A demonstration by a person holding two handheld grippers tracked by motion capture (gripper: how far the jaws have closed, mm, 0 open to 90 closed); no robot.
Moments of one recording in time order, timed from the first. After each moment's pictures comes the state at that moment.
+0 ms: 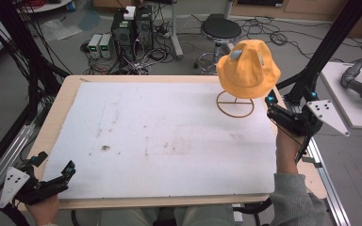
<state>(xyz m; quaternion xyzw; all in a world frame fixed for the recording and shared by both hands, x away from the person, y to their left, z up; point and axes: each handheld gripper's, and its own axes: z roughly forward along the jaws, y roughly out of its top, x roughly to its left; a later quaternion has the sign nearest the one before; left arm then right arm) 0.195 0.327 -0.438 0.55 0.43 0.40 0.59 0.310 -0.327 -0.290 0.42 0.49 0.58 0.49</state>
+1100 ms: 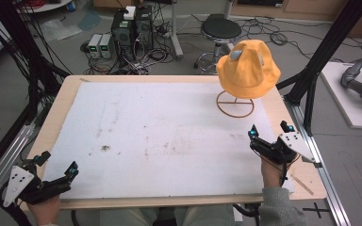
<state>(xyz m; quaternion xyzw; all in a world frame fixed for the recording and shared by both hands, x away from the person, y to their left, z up) 0.197 0.323 -0.438 0.57 0.42 0.40 0.58 0.292 -0.319 -0.391 0.46 0.55 0.51 0.46</state>
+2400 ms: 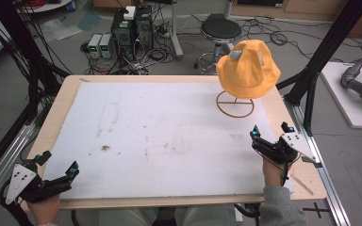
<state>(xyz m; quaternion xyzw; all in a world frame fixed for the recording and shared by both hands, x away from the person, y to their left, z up) 0.201 0.325 -0.440 0.58 0.43 0.39 0.57 0.299 -0.328 -0.402 0.48 0.55 0.51 0.45</state>
